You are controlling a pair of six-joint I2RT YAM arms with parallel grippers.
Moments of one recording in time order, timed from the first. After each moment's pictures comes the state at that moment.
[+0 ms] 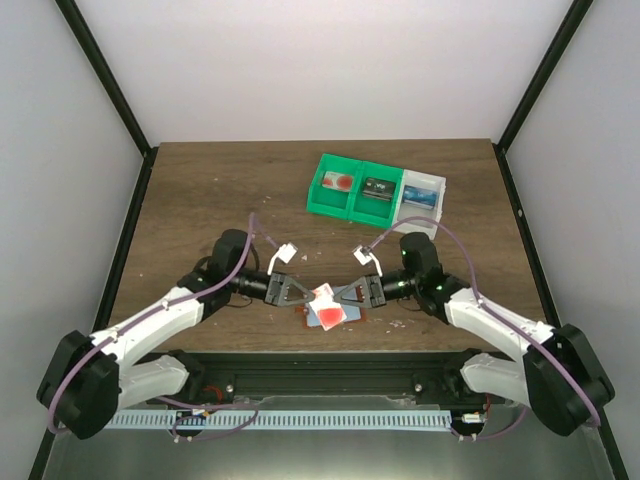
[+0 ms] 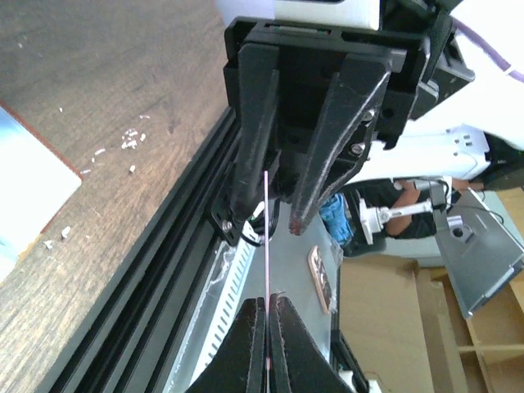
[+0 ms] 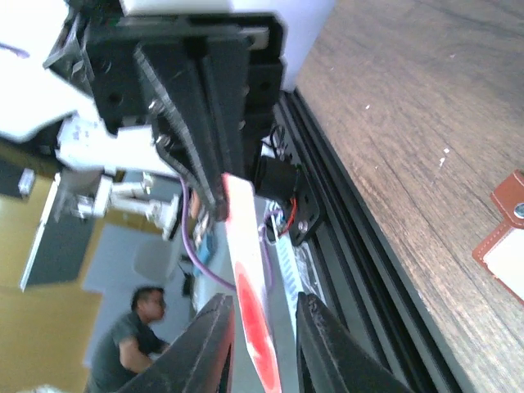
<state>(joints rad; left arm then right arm) -0.59 1.13 0.58 -0.01 1.09 -0.68 0.54 1.14 0.51 0.12 -1.17 0.63</state>
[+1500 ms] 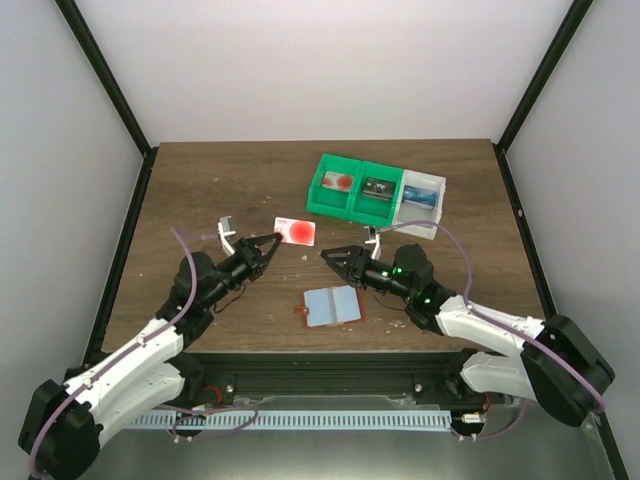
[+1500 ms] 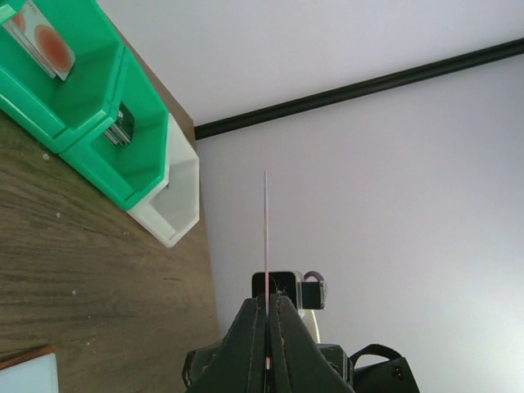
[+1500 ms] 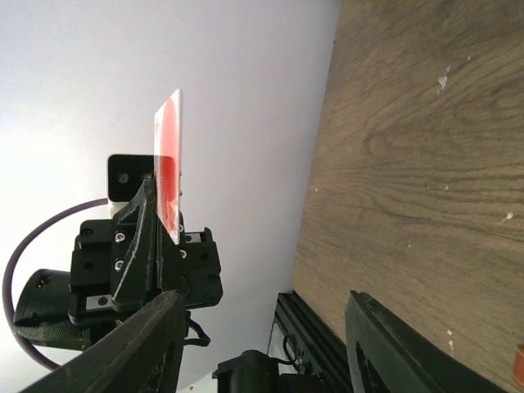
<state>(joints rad) -0.57 0.83 0.39 0.44 0.25 -1.31 0.72 1.14 0.43 0.62 -0.41 1.26</state>
